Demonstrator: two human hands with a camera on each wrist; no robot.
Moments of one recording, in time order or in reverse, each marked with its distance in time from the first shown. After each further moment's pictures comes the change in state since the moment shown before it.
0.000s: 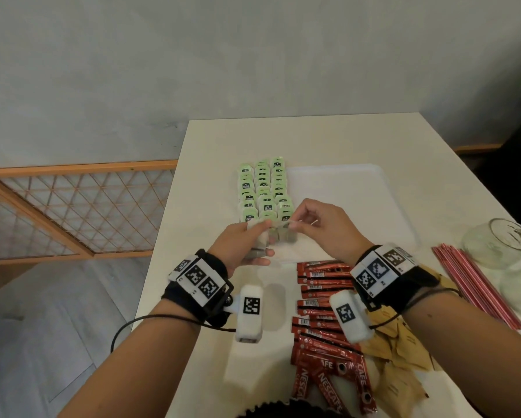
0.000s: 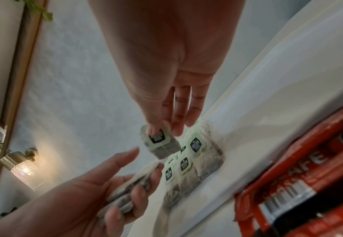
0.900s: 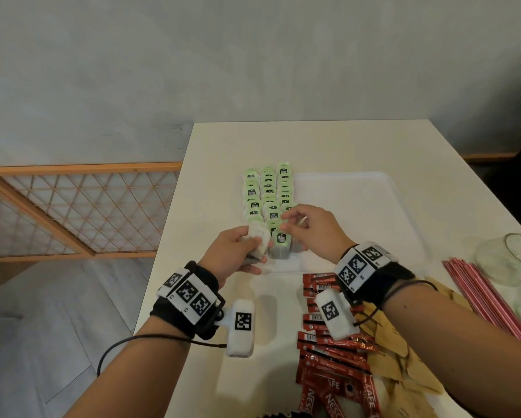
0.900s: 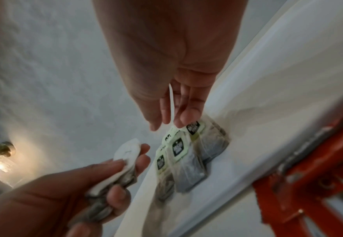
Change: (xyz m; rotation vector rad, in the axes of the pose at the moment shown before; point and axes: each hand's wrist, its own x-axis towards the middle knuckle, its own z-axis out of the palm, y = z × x) left_hand 0.007 -0.007 -0.024 0.087 0.008 0.113; right_hand 0.037 0.008 0.025 0.021 0.027 0.168
